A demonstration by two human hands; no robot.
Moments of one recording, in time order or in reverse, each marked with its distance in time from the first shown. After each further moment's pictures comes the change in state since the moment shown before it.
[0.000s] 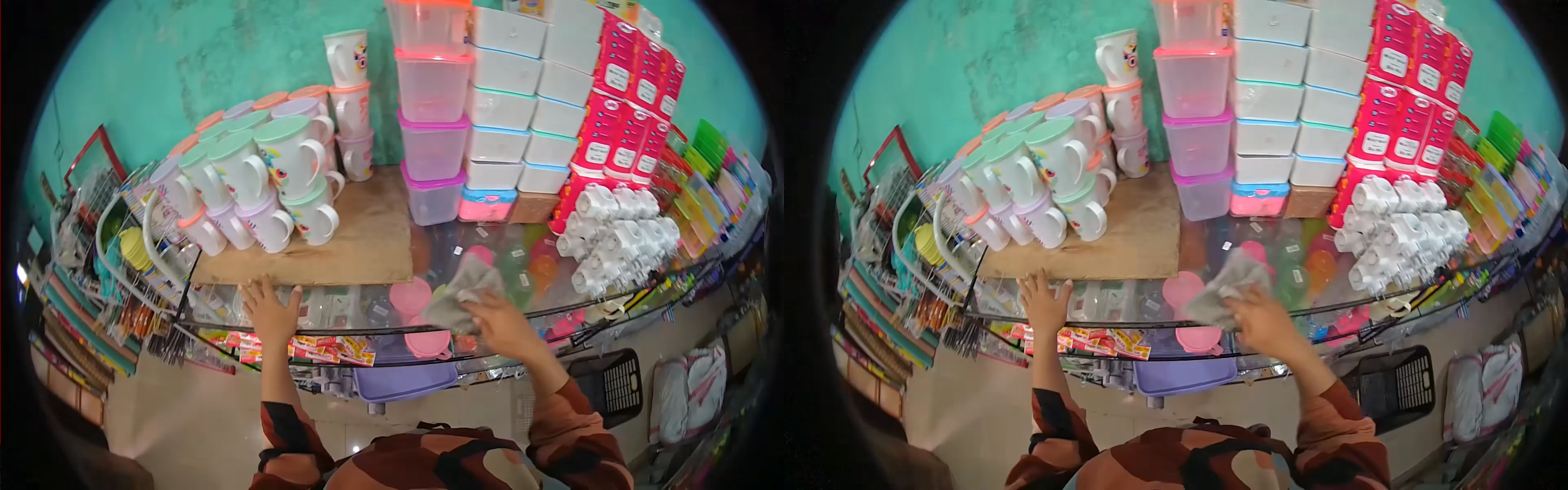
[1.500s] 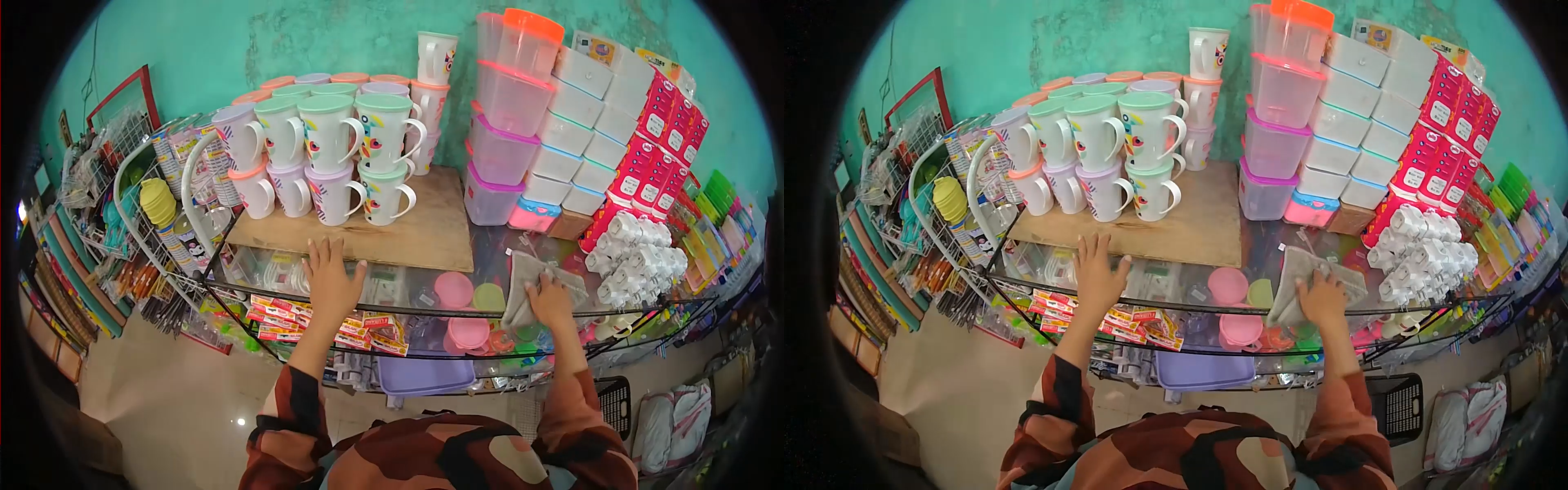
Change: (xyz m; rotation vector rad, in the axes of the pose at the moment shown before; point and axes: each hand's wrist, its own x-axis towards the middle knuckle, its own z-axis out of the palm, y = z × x) left_hand 0.003 -0.009 -0.009 -0.403 0.092 0.325; right_hand 0.032 0.010 0.026 -0.203 -0.025 0.728
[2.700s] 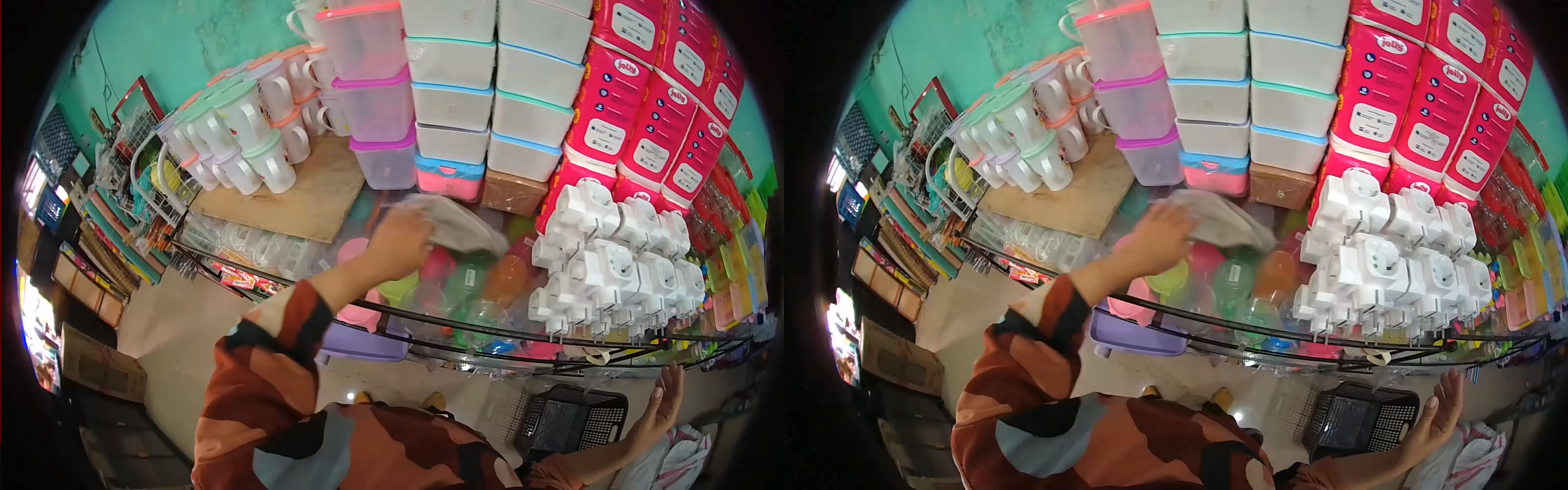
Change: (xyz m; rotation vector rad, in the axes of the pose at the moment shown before) left_hand 0.023 0.298 0.199 0.431 -0.692 0.451; right_hand -0.053 0.415 -0.108 0.875 0.540 -0.049
